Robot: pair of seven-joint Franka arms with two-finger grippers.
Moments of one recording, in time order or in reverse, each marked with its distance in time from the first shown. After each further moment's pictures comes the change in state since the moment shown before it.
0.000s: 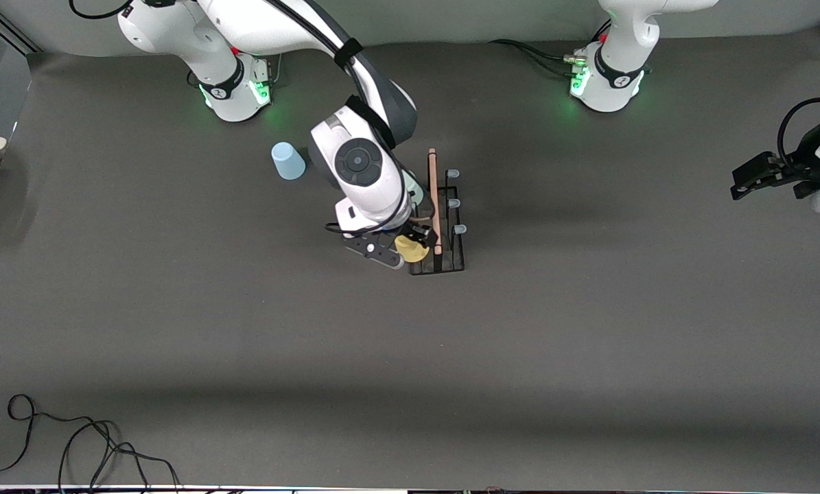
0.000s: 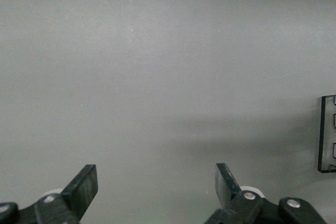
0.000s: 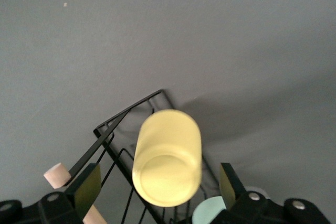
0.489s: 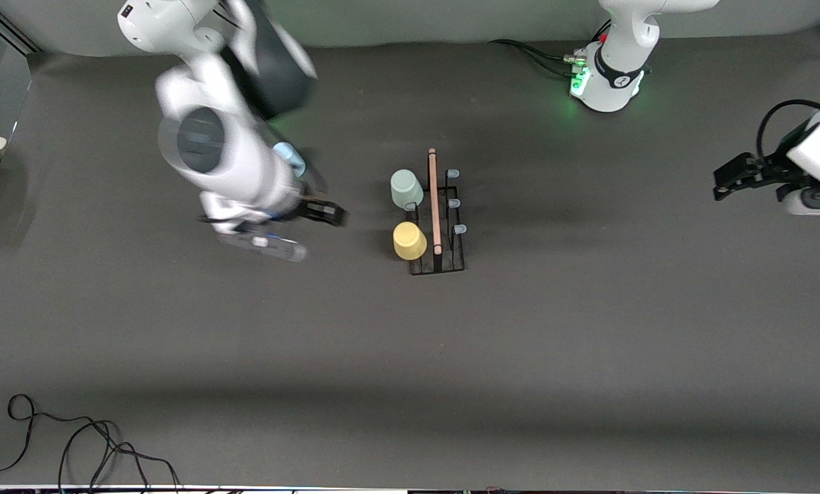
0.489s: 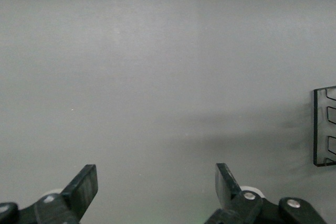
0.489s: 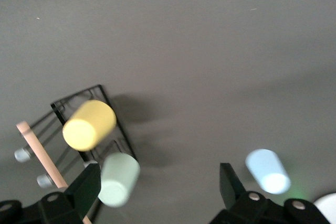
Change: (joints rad) left arm -0.047 0.014 -0.018 0.000 -0.001 0.002 -0.006; right arm -0.012 -0.274 -0.274 0.026 -0.012 -0.485 -0.394
